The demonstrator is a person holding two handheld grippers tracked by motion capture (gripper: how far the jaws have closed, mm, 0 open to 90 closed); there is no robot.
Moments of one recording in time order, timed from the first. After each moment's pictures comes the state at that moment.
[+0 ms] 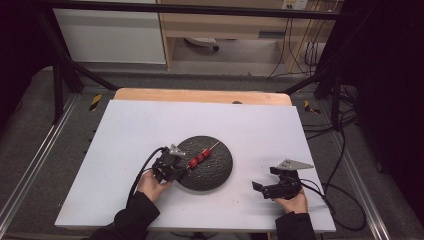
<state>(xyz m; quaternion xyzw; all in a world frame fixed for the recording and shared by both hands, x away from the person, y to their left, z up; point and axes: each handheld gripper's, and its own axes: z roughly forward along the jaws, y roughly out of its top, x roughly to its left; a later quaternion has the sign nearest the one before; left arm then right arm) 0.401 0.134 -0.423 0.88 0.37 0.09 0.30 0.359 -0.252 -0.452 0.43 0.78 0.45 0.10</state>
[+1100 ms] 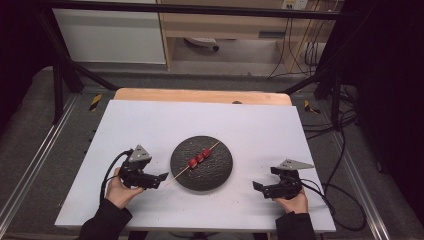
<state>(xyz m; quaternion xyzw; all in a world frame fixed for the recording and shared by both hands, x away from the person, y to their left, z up) 0.367 0.221 -0.404 0.84 0.37 0.15 0.37 0.358 -0.253 -0.451 0.43 0.78 0.45 0.11</state>
